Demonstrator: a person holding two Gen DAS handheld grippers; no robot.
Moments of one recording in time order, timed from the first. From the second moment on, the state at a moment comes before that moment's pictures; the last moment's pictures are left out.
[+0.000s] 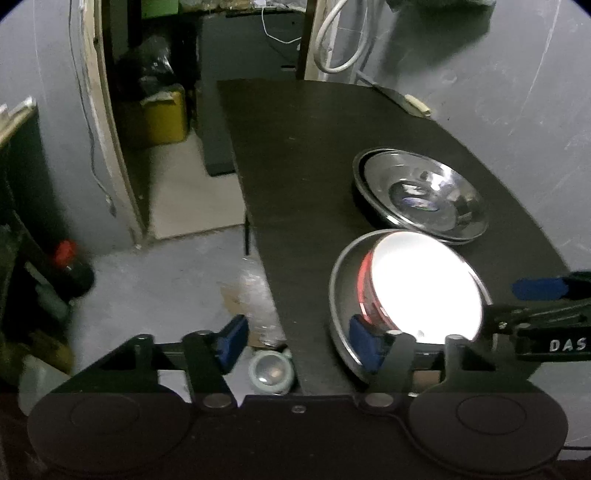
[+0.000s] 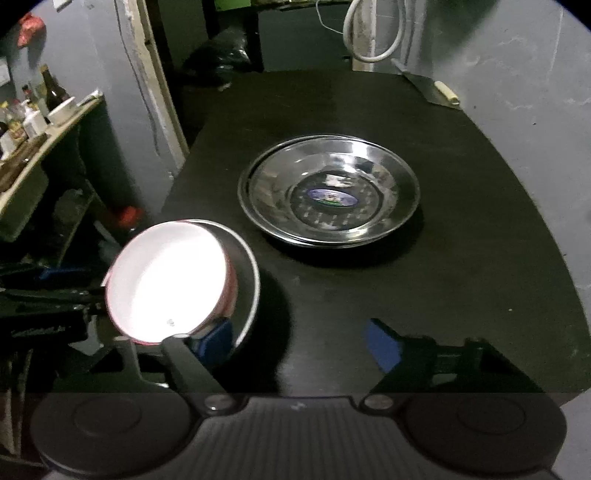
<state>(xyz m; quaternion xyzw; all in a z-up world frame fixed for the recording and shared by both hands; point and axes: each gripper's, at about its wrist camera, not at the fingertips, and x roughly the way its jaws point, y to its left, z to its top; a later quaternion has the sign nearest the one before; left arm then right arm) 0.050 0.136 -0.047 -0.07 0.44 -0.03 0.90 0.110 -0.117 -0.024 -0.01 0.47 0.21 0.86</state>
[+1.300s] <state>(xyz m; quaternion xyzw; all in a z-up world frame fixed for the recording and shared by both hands) 0.047 0.120 -0.043 -0.06 0.43 -0.06 0.90 0.095 -0.101 -0.020 -0.01 0.45 0.30 0.84</state>
